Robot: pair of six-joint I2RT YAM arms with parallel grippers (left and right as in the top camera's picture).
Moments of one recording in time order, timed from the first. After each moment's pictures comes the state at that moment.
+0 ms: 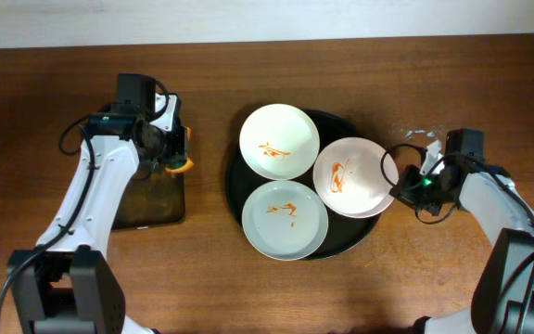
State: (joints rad) left arm -0.06 1.72 1.38 -0.85 0.14 -0.02; right arm -0.24 1.66 0.92 -0.61 -0.43 0.26
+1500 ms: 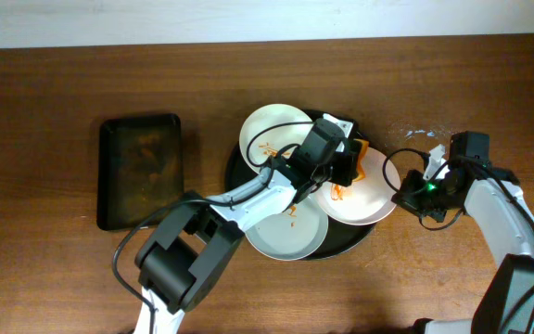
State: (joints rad) left arm -0.76 2.11 1.38 0.05 0.23 -0.45; right arm -0.24 1.56 0.92 -0.74 -0.43 0.25
